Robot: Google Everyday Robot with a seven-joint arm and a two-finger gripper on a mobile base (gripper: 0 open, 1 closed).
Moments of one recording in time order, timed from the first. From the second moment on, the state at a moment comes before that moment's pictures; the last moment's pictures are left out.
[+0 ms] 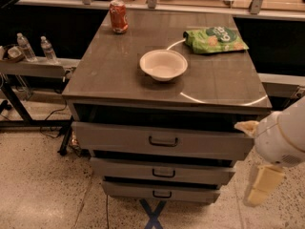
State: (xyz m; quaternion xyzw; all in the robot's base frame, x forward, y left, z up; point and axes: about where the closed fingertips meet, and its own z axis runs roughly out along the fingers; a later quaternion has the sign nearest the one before) arm 0.372 -0.215 0.797 -0.63 0.76 0.07 0.15
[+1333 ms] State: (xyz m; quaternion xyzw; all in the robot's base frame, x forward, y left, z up) arm 0.469 -0.153 0.693 -0.65 0.73 0.05 0.21
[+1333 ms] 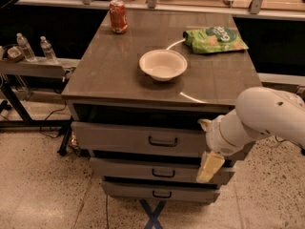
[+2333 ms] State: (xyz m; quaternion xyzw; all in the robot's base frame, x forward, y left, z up) arm 0.461 -0.156 0.687 -0.63 0.74 0.06 0.20
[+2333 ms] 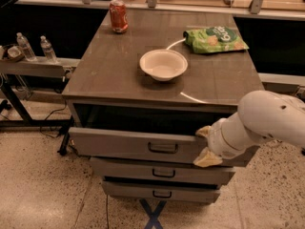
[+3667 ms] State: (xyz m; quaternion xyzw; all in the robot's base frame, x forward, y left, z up) arm 0.401 -0.187 0.711 -0.61 0.78 0.08 0.15
